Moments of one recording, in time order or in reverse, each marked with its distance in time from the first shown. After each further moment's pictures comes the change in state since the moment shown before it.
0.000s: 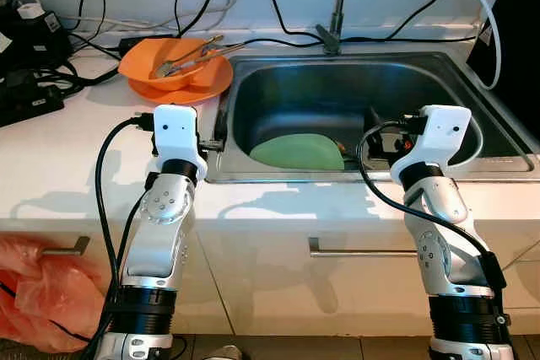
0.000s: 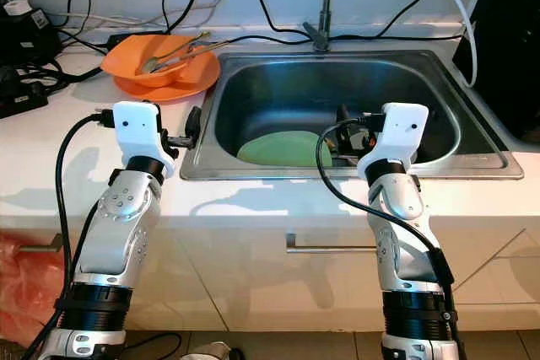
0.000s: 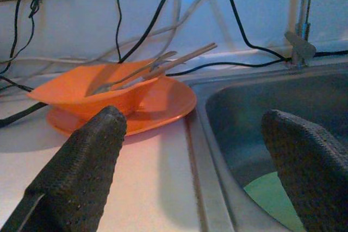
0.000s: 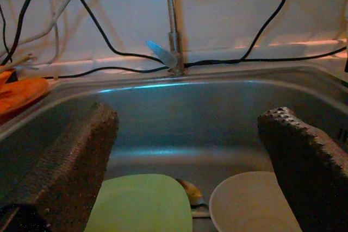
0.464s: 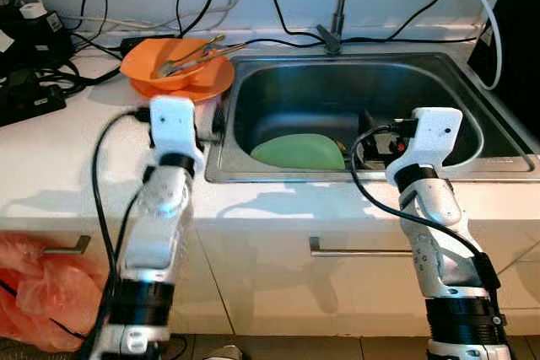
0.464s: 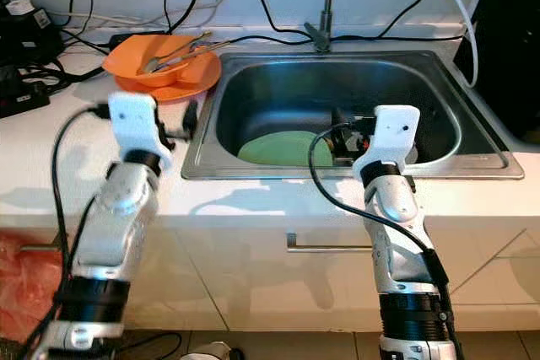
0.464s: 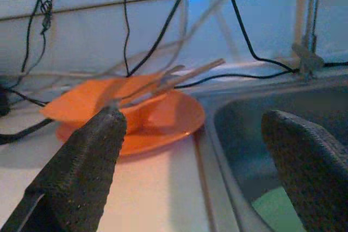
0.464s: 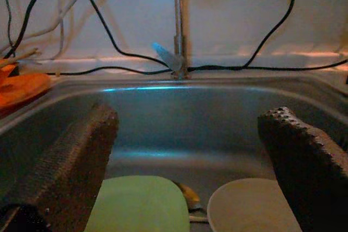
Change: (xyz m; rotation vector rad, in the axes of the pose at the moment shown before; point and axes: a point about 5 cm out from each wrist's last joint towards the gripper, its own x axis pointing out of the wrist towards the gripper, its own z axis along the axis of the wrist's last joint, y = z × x) left arm 0.008 0.007 0.010 0.026 -0.031 0.024; right arm 0.000 0.006 -0.002 -0.055 -0.019 0.011
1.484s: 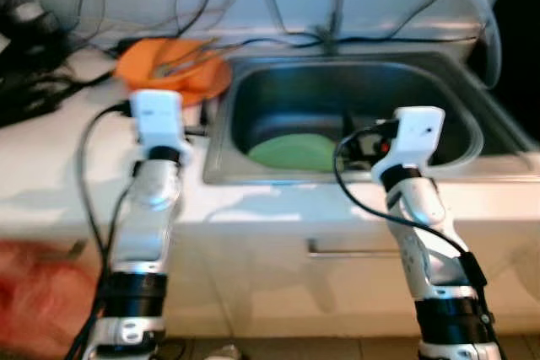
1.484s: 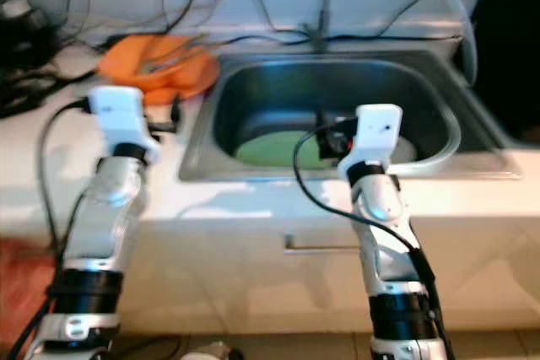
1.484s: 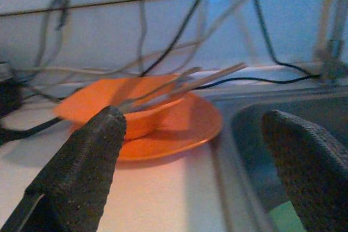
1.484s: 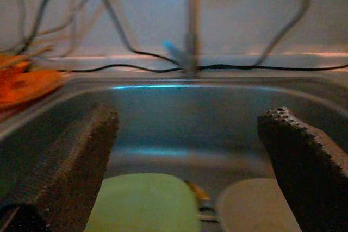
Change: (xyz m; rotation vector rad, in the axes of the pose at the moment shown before) left arm 0.004 0.016 0.001 -0.021 0.015 0.084; right arm 0.000 0.018 -0.001 0.006 0.009 0.062
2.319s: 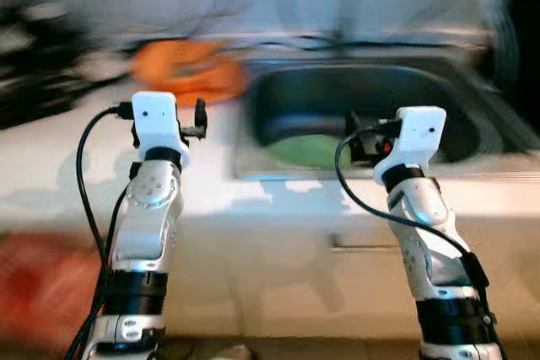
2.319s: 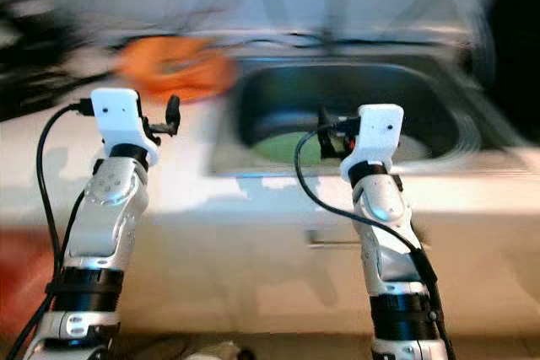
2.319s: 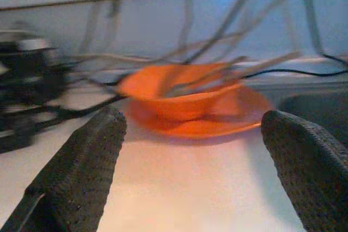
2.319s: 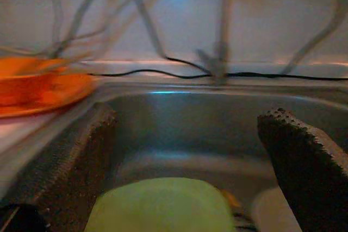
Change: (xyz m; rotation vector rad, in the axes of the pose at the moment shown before) left arm 0.001 -0.001 -0.005 0.004 0.032 0.003; right arm -0.001 -0.003 0.000 -0.007 -0.003 -0.020
